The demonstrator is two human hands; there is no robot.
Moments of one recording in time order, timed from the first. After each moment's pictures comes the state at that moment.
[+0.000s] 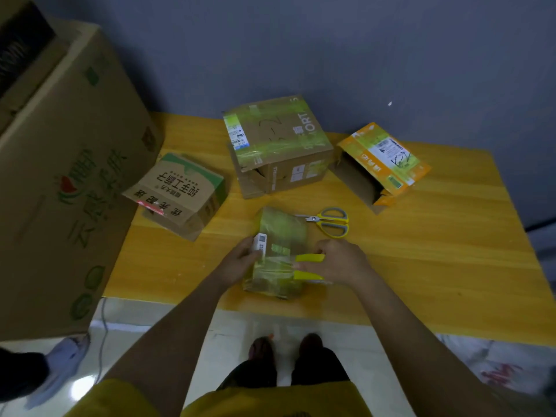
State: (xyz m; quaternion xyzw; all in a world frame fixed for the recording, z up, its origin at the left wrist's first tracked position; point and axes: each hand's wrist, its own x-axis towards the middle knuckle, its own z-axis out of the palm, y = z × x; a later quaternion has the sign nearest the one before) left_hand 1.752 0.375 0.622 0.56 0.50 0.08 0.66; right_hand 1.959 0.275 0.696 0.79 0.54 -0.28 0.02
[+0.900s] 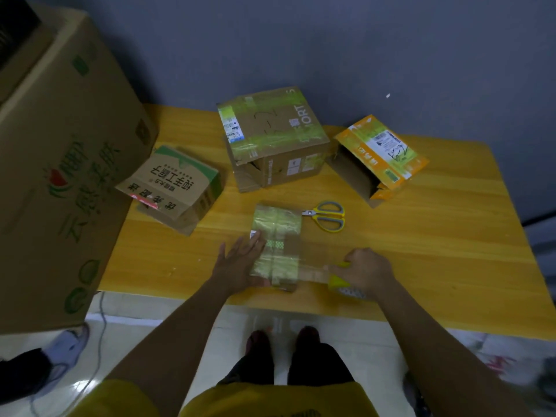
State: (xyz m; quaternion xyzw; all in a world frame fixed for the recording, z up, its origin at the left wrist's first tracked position) left_hand 1.752 0.360 0.610 0.86 0.39 -0.21 0.26; right_hand 2.003 0.235 0.672 0.84 0.46 -0.28 0.10
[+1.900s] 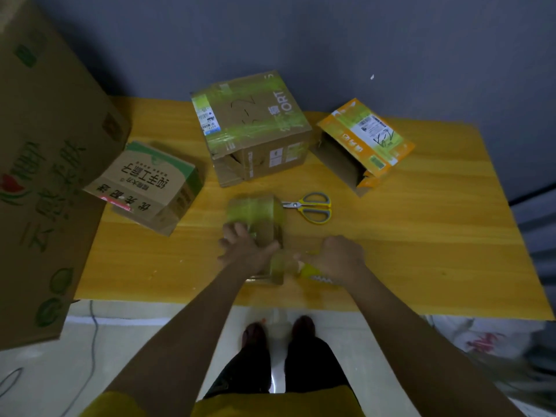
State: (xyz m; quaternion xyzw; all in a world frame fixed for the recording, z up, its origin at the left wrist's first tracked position) left_hand 1.829 0.348 0.632 0.67 0.63 -0.07 0.38; right_hand 1.985 0.261 0.673 0.85 0.44 -0.28 0.12
